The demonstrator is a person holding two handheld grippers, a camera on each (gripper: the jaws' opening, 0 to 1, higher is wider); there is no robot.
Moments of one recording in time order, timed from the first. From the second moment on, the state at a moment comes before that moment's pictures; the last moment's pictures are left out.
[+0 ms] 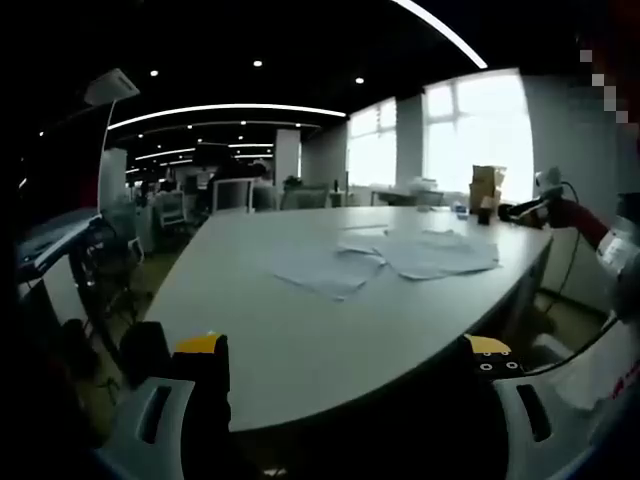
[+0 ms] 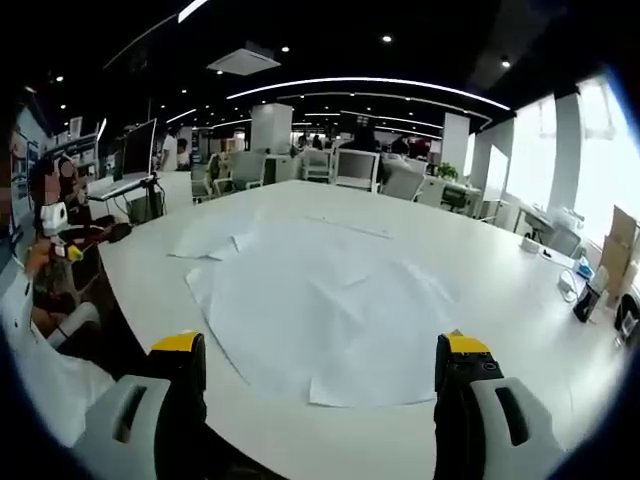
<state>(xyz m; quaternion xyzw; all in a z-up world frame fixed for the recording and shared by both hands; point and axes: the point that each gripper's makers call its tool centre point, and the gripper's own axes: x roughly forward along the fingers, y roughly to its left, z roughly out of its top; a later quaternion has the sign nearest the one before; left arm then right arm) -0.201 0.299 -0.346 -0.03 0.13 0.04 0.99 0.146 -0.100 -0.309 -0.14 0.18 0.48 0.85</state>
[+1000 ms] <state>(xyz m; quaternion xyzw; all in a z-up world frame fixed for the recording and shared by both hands) -0.203 0.300 -0.345 -0.03 0.13 0.04 0.99 0.152 -0.083 -0.309 -0.15 0.19 0.49 0.84</state>
